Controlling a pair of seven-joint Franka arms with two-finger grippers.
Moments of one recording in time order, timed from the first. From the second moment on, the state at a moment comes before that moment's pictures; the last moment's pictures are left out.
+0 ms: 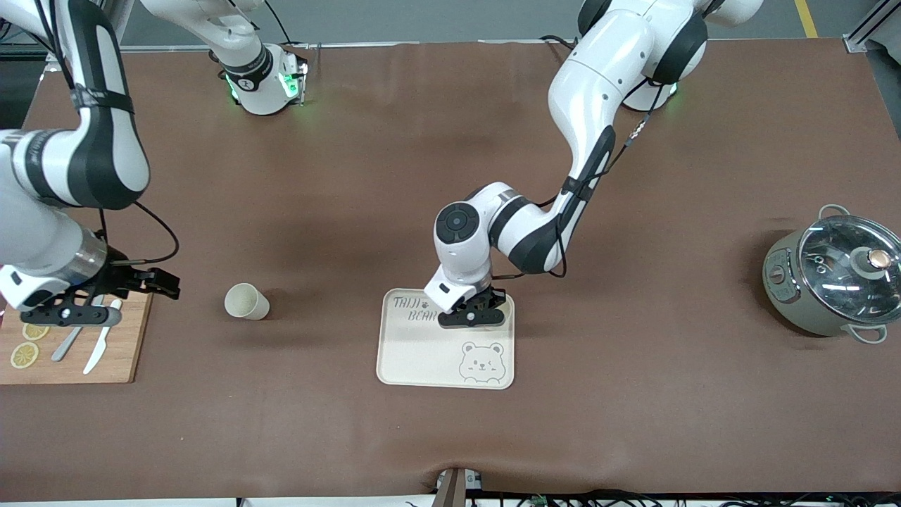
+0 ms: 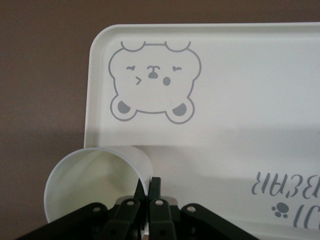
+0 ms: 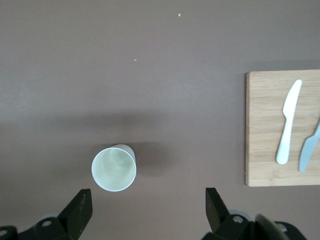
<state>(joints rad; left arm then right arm) -0.70 1.00 -0.01 -1.06 0.24 2.12 -0.80 0.12 0.29 -0.15 -1.73 0.03 2.06 -0.02</state>
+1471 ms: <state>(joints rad) -0.69 1.02 -0.01 -1.05 0.23 2.05 -0.76 0.16 0.45 -0.15 -1.95 0.03 2.46 -0.04</state>
